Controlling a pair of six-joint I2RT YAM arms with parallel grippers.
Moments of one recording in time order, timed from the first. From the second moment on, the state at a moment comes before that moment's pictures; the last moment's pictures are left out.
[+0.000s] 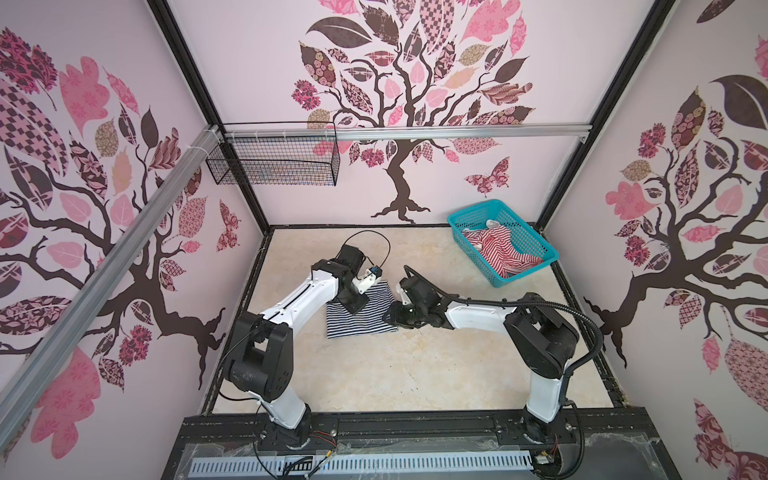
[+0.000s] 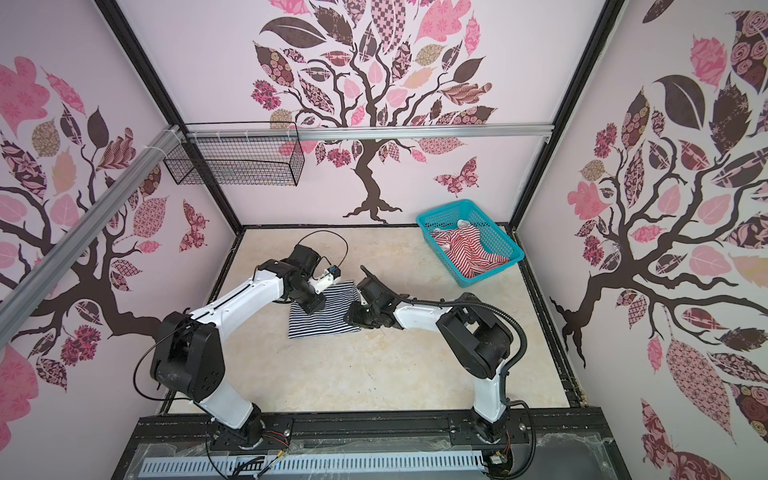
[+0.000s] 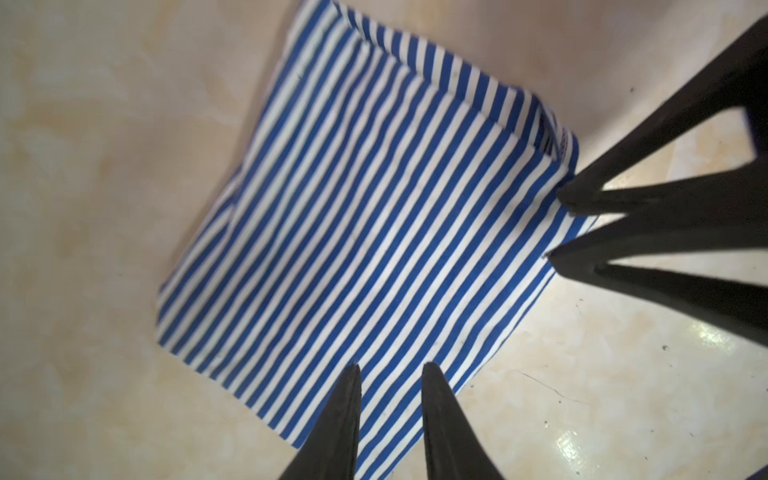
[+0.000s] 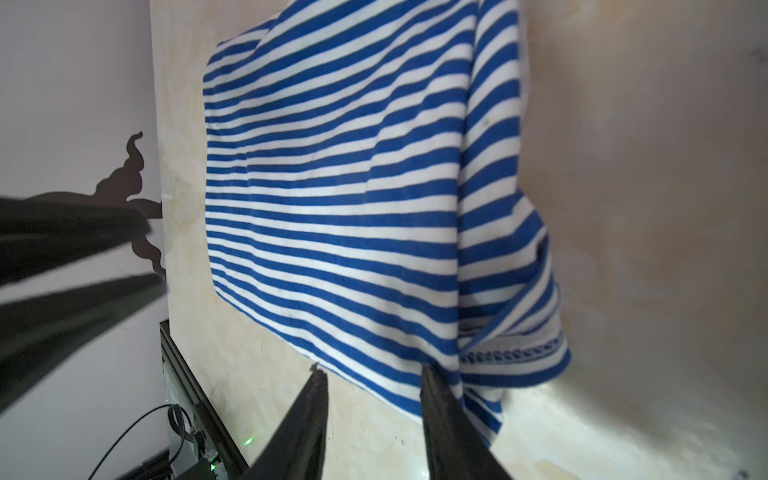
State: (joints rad) left arm -0.36 1.67 1.23 -0.89 0.08 0.46; right arm 0.78 1.89 1.11 -0.03 -0.31 0.87
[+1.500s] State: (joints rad) left arm -0.02 1.94 1.51 -0.88 0.02 0.51; right arm 0.80 1.85 1.16 0.07 -0.29 0.90
